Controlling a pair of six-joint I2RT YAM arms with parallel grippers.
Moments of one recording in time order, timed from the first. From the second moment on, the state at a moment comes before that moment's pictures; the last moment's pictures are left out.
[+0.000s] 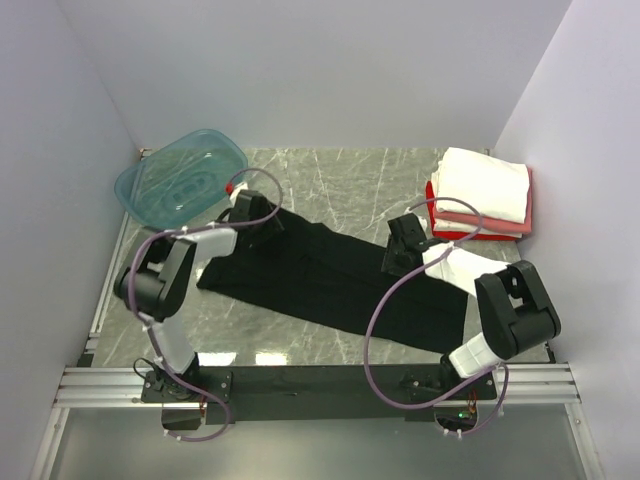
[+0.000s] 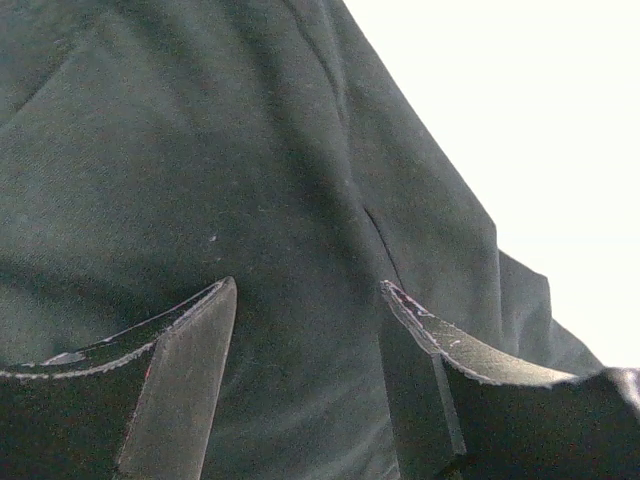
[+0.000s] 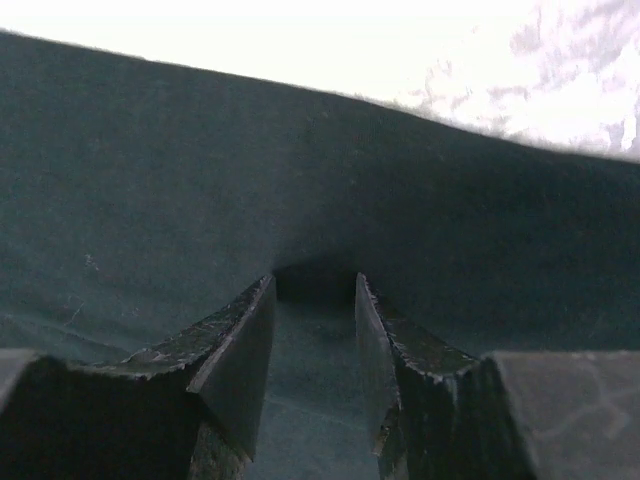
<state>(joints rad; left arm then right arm) -0.38 1.77 0.94 0.08 -0.12 -0.79 0.37 1.51 0.75 -0.31 0.14 0.59</state>
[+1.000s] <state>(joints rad) -0.38 2.41 1.93 -0.24 -0.05 -0.64 0.54 1.48 0.78 -0.43 0.09 0.66</state>
